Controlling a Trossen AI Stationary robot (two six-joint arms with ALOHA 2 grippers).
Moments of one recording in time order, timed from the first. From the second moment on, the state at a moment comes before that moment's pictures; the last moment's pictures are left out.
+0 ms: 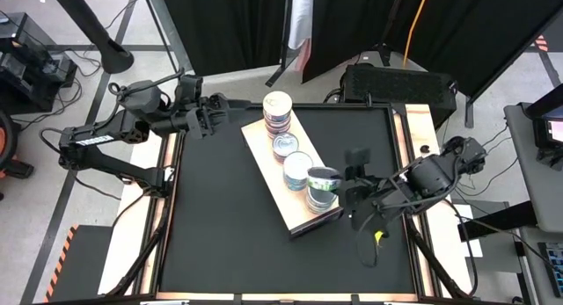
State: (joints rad) left arm 0.07 1.13 1.44 -0.10 -0.01 -0.74; right arm 0.54 1.62 2.04 -1.48 0.67 0.08
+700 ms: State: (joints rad) left arm 0.08 1.13 1.44 -0.12 -0.01 -0.72; right arm 0.53 1.65 2.04 -1.52 0.55 0.02
